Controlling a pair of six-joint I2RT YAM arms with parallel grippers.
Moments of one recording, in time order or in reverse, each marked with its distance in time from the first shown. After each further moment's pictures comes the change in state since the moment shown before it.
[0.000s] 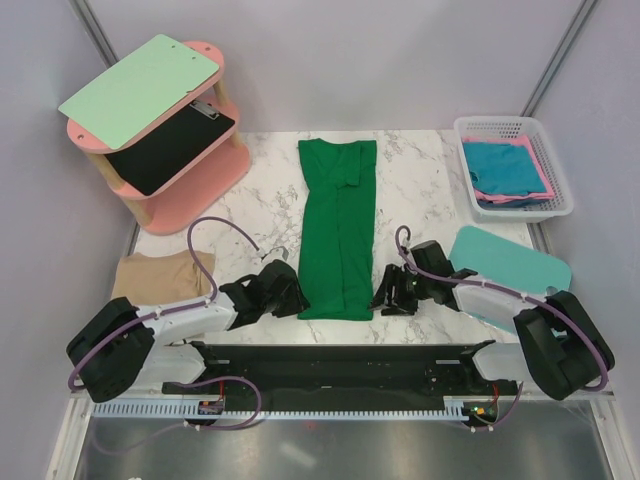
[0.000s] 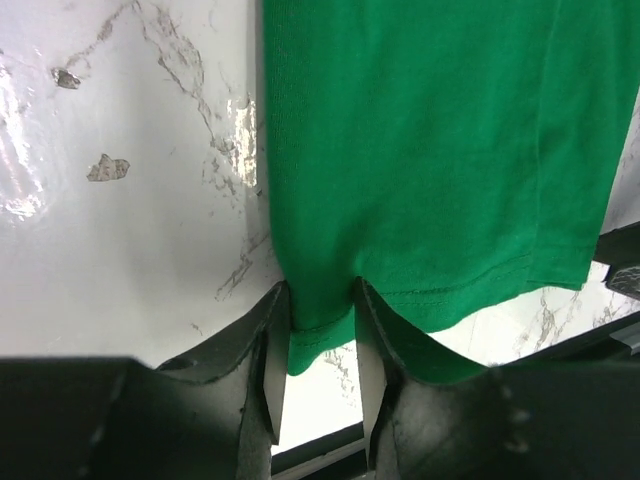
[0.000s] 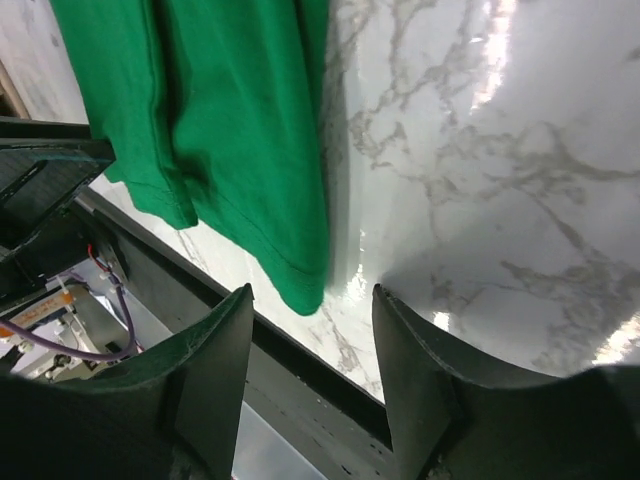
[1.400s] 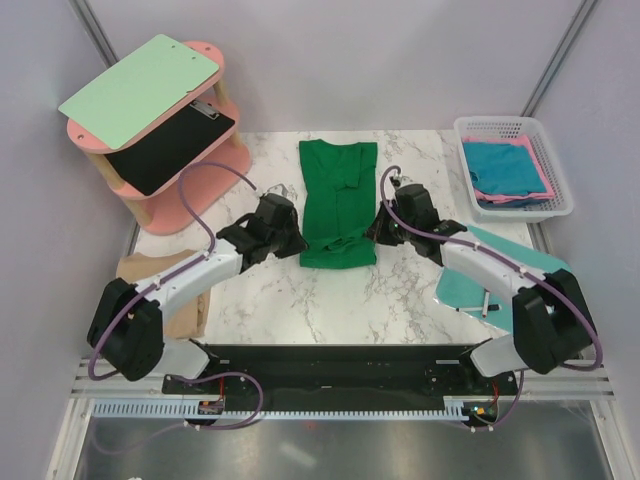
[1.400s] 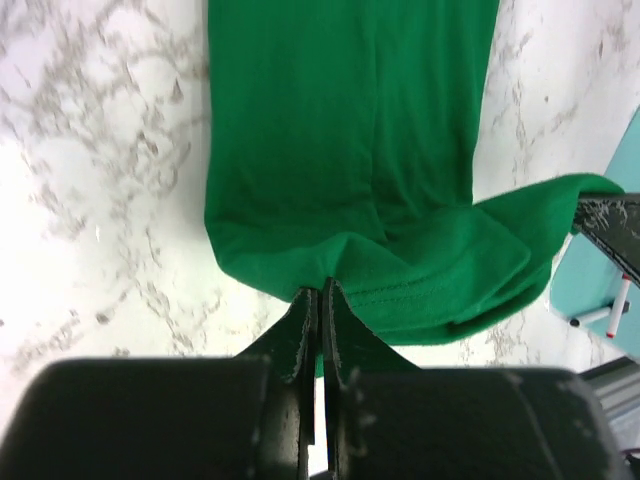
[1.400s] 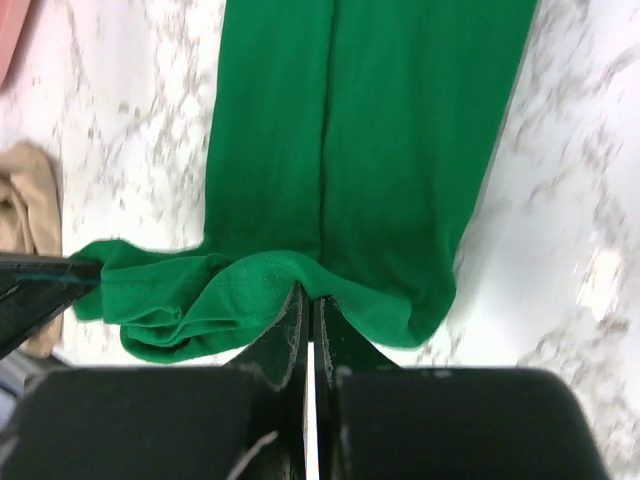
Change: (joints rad) left arm 0.213 0.152 0.476 -0.229 0.047 0.157; right arm 0.047 0.129 0.449 0.002 0.377 -0.107
